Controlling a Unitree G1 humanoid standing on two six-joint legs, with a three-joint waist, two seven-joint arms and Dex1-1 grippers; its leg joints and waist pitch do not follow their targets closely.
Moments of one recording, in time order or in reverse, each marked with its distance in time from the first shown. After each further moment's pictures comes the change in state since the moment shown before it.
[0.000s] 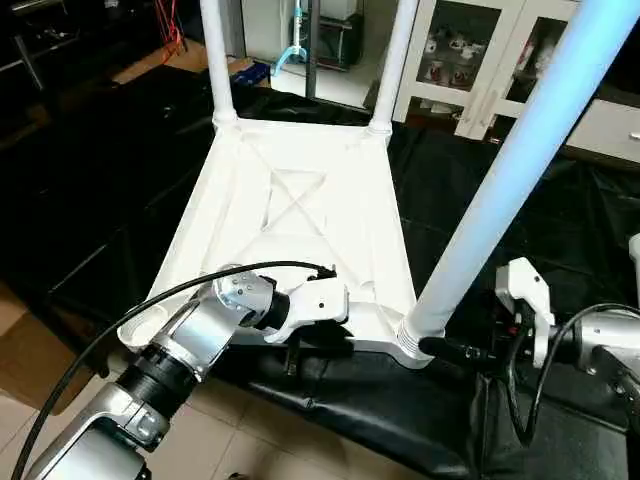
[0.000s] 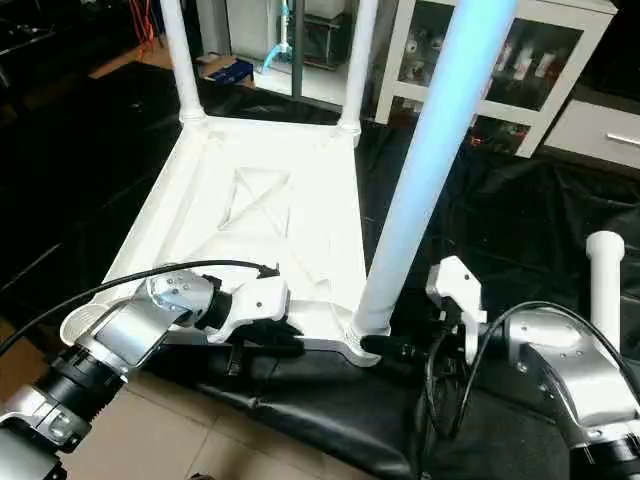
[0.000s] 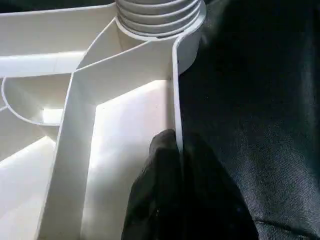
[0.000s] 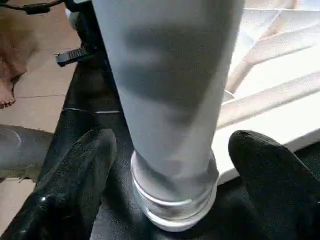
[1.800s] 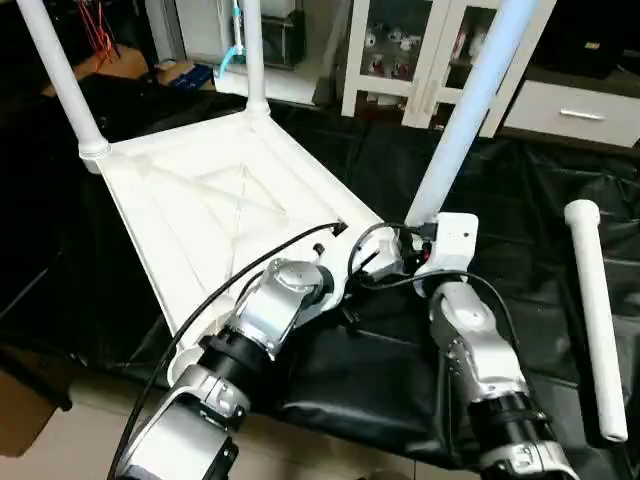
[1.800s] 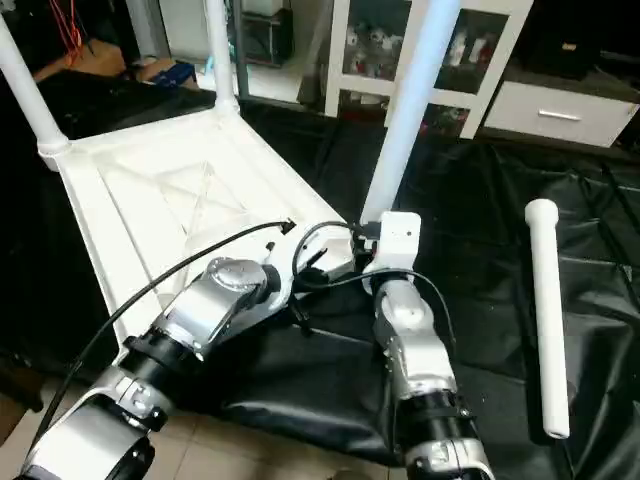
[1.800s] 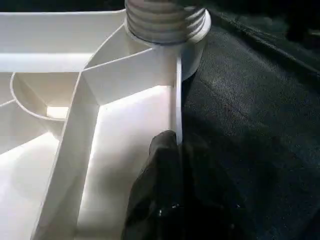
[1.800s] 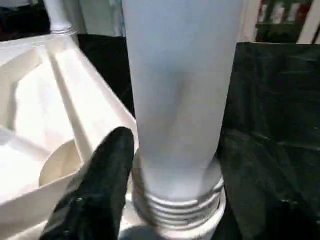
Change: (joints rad) left arm -0.120 -0.332 0.179 0.202 0.047 0.353 0.606; right arm -0.210 0.671 -0.098 0.327 -0.280 -0.159 -1.107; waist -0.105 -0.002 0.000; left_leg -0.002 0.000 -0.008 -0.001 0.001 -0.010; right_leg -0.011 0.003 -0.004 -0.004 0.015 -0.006
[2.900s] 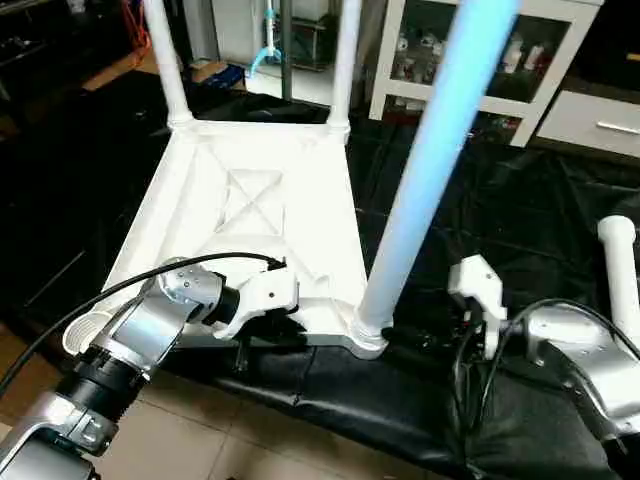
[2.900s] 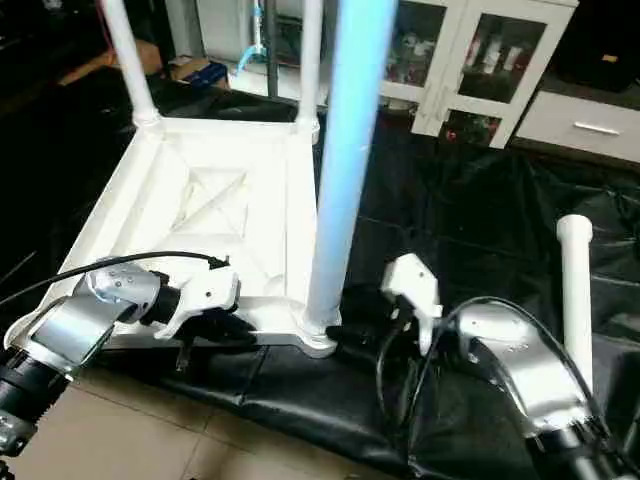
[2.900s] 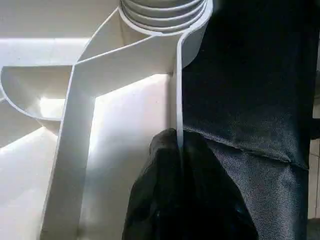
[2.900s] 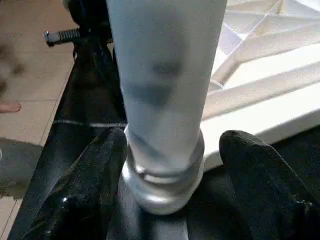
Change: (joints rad) left arm 0.173 0.526 -0.107 -0.294 -0.087 -0.263 -0.682; right arm 0.102 -0.516 0.212 -0.260 0.169 0.102 1.049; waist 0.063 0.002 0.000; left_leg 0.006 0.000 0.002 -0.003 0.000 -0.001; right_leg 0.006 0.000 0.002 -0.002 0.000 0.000
